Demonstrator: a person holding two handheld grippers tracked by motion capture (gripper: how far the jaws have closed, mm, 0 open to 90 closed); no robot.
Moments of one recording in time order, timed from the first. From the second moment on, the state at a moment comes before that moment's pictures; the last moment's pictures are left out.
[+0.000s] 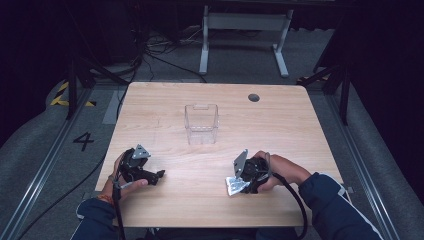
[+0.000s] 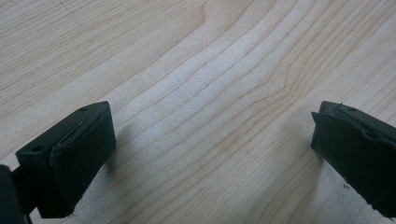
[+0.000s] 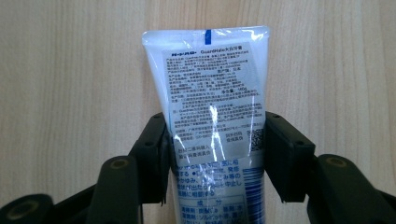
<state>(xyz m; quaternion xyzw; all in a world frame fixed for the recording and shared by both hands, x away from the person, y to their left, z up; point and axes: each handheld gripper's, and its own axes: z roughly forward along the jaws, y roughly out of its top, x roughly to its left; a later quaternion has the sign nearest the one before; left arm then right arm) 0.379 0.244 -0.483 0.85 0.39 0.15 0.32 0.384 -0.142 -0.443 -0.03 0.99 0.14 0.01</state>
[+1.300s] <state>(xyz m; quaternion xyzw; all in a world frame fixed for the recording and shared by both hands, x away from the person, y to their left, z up) 0.379 0.244 -0.483 0.85 0.39 0.15 0.32 0.394 -0.204 -0.406 0.08 0.91 0.40 0.01</state>
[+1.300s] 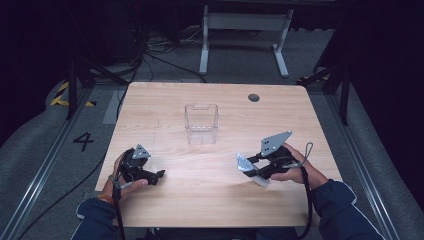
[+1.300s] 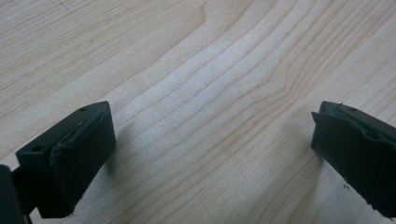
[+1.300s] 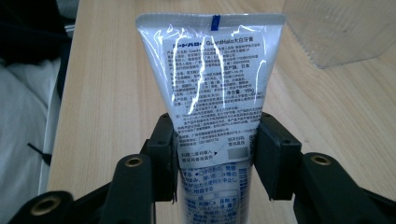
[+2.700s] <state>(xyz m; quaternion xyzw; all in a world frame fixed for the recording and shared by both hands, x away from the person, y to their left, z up) 0.379 0.244 -0.483 0.85 0.39 0.15 0.32 0.398 -0.208 -0.378 0.11 0.87 0.48 0.06</state>
